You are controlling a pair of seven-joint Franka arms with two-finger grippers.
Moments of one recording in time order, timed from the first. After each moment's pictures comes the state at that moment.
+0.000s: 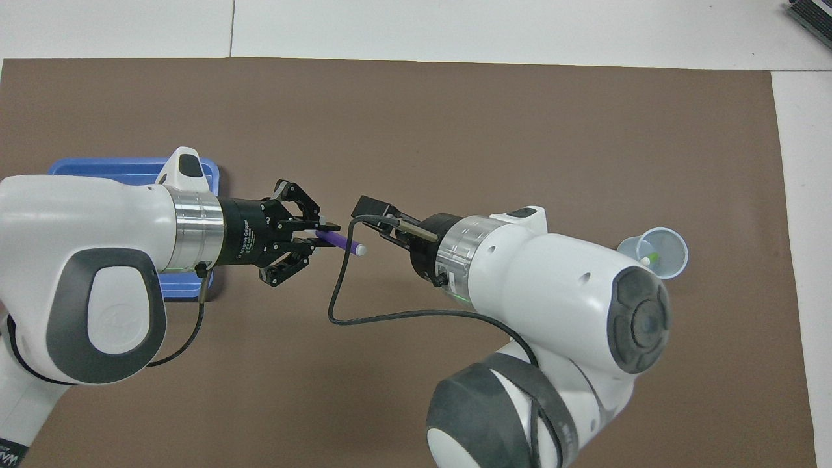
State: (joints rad) left arm -0.35 -0.09 -0.01 -2.05 -0.76 2.14 -1.12; right arm 0.31 0.01 0.29 -1.92 0.43 2.47 0.78
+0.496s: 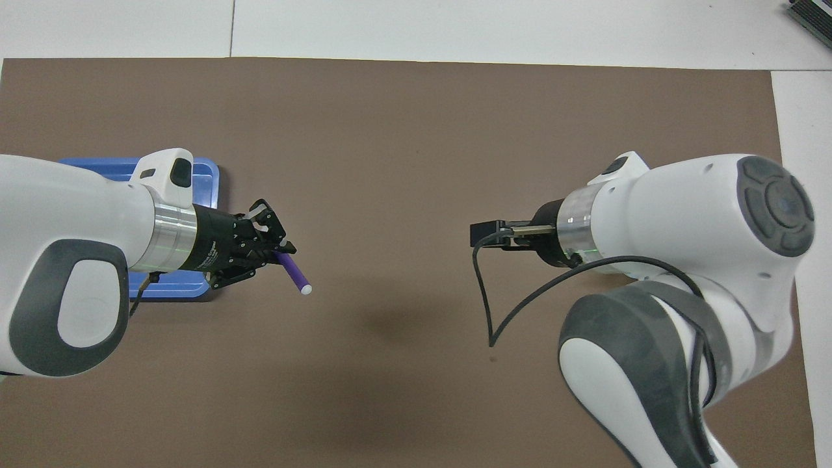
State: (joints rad) left arm -0.28 -0.10 -0.01 -2.02 -0.47 1.97 -0.75; right arm 0.07 -0.04 0.27 -1.90 0.27 1.99 0.21
